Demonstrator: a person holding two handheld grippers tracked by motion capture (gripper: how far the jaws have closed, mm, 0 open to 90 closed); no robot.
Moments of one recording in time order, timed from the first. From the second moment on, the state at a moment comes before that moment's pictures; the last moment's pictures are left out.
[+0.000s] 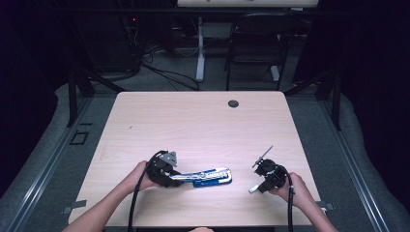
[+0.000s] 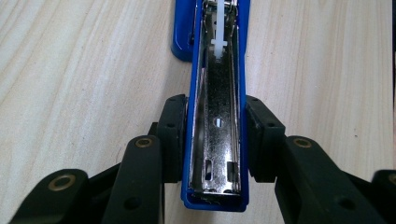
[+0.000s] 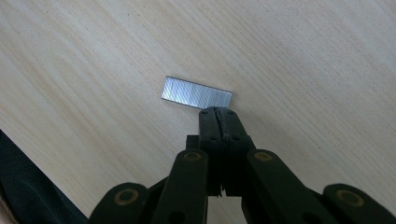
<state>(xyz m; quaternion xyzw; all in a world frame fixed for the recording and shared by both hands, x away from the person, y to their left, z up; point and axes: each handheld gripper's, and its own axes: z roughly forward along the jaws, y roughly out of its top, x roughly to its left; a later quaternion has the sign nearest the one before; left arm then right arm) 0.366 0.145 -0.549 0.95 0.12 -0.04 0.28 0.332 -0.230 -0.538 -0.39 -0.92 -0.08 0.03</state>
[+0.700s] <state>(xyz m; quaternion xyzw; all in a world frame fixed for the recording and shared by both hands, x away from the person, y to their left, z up) 0.366 0.145 -0.549 0.95 0.12 -0.04 0.28 0.333 -0.224 -0.540 -0.40 -0.91 -0.09 0.01</state>
